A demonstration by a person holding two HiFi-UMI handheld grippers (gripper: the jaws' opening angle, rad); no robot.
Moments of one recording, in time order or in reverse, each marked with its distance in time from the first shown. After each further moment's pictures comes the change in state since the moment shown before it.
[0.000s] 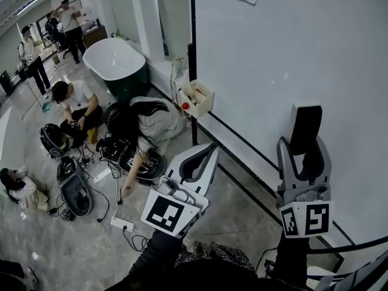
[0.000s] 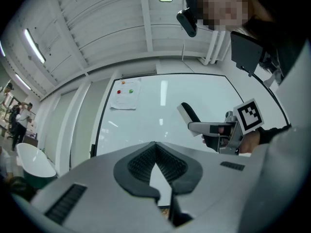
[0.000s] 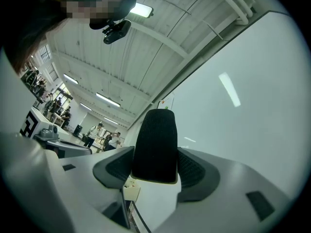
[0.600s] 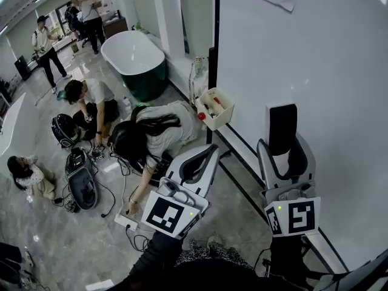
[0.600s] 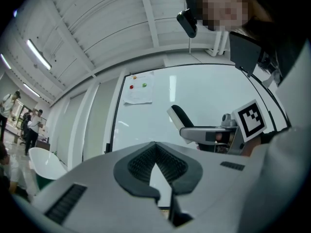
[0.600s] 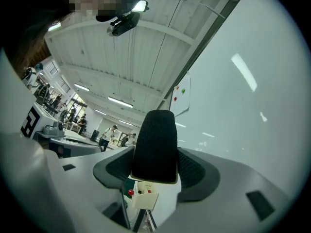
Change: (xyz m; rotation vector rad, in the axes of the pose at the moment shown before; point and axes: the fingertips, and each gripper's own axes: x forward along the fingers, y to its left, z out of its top) left arm 0.034 0.079 -0.023 0.027 0.022 0.124; right arm 0.110 0.051 -0.055 0.054 0.001 0.204
